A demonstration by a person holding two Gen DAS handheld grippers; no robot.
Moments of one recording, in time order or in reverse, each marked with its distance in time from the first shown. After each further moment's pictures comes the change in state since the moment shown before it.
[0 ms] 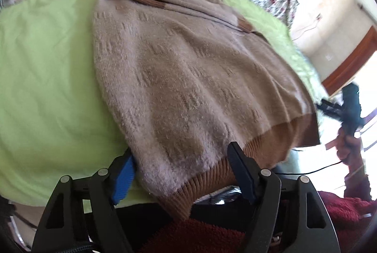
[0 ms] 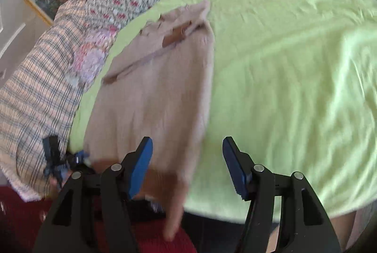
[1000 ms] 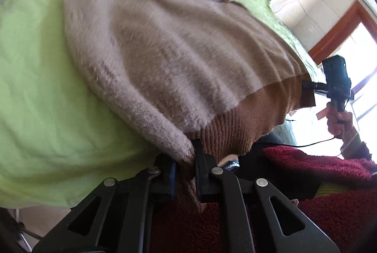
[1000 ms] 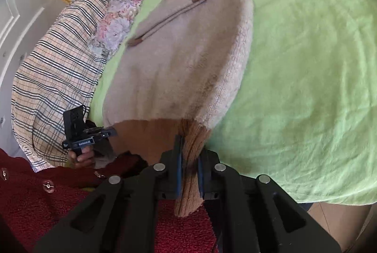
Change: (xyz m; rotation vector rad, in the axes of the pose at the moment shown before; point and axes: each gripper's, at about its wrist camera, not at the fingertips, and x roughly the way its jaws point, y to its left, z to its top) left arm 0.010 -0.008 -0.020 0.147 0.099 -0.050; right arm 0.031 0.028 -0.026 -0.044 0.072 0.209
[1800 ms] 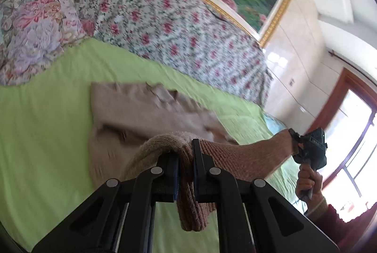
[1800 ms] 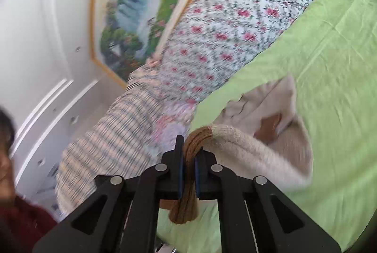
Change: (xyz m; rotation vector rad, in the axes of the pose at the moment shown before) left arm -0.121 0.038 0.153 -0.140 -0.566 -0.036; right arm -0.028 0.009 0.182 0.051 -0.507 0.258
